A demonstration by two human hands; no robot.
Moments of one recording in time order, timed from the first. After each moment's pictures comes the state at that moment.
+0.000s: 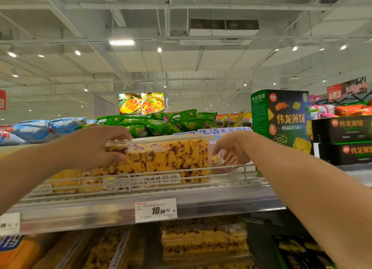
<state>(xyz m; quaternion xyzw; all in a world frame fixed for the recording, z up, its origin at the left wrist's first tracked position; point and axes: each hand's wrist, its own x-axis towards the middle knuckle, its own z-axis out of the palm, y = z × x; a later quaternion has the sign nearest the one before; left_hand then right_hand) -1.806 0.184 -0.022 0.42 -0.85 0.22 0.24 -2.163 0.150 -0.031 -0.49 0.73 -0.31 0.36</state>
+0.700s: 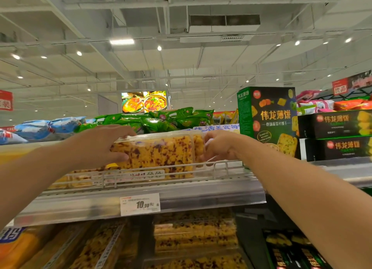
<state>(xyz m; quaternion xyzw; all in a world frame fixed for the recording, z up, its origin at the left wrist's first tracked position) -1.843 0.190 -0.029 0.45 -0.83 0.26 0.21 -2.181 0.162 -0.046 -0.67 0.55 -0.39 0.31</state>
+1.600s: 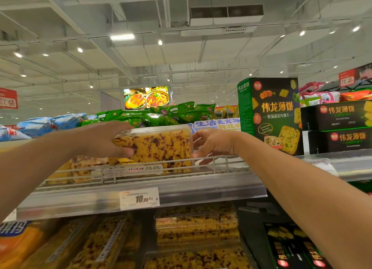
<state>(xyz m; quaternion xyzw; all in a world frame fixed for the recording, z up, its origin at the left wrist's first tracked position) -1.850 0.178 -0.016 0.54 -0.82 0.14 0.15 -2.174 0.170 -0.053 -0.76 0.45 -0.29 0.36</state>
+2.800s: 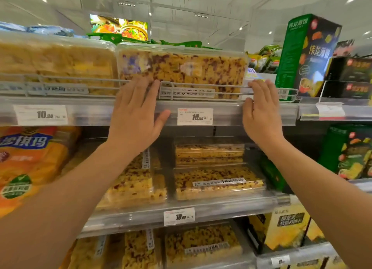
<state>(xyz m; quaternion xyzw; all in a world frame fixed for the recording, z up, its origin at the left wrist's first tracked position) -1.806 0.197 -0.186 0.40 -0.75 0.31 0.42 -2.103 0.242 -0.183 -0.58 0.59 -0.45 -0.32</state>
